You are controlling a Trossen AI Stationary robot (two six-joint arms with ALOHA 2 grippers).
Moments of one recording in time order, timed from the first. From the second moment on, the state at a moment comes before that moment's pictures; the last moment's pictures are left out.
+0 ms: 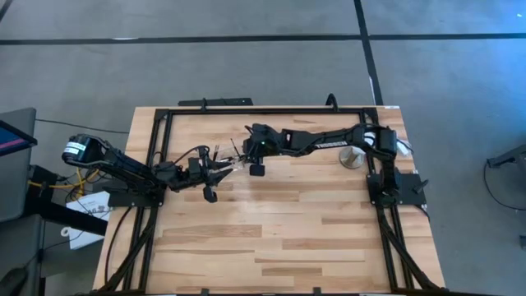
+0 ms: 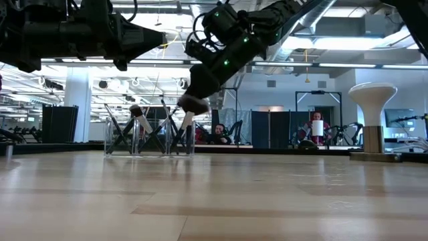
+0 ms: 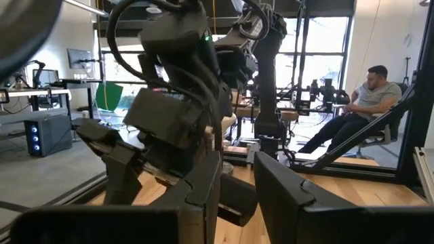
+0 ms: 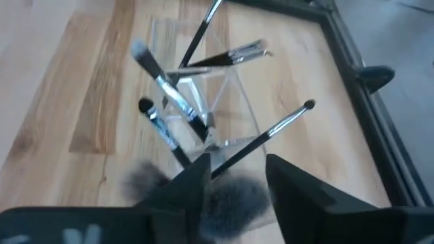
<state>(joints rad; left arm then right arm) -0.16 1.26 0.15 1.32 -0.37 0.07 -0.18 1.99 1.42 -0.08 0.03 -0.35</state>
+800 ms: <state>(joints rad) -0.15 1.26 0.15 1.33 -0.37 0.09 0.01 1.42 1.42 -0.49 0.19 -0.28</state>
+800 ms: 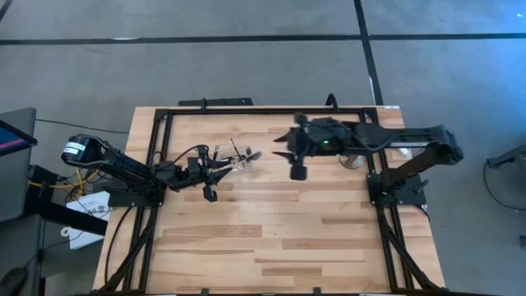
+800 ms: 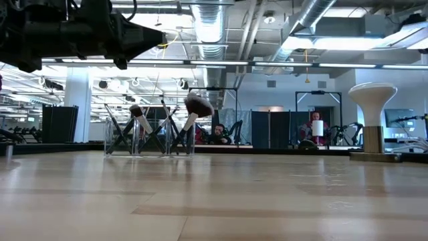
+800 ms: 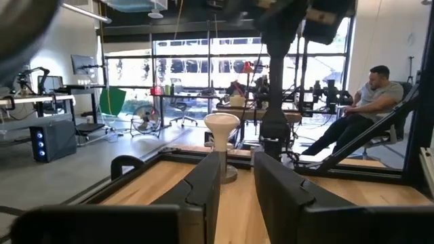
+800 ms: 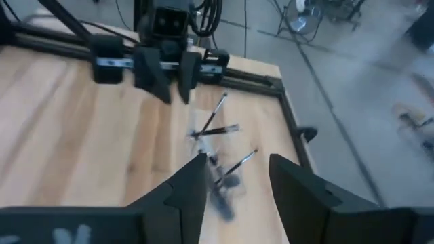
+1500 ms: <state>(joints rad) -0.19 0.51 0.11 0.92 -0.42 0.10 0.18 1.09 1.18 -0.58 0.18 -0.05</state>
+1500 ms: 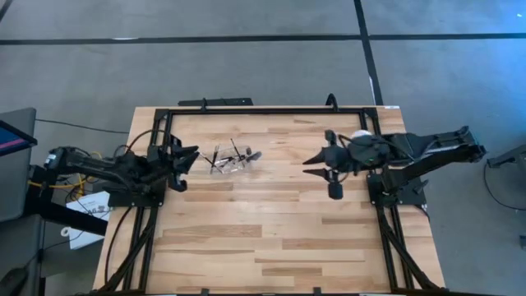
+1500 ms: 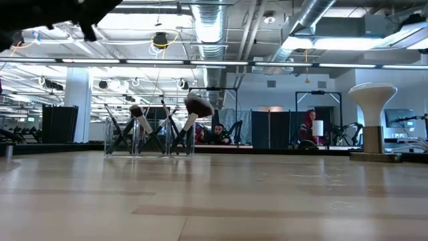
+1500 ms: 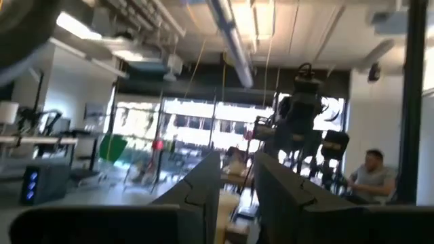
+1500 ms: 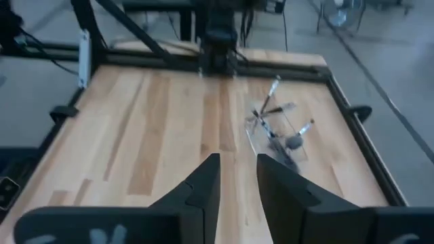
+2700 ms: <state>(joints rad) -0.19 0.18 0.01 0.38 -0.41 0.07 0.23 0.14 0.20 -0.01 0.12 0.08</state>
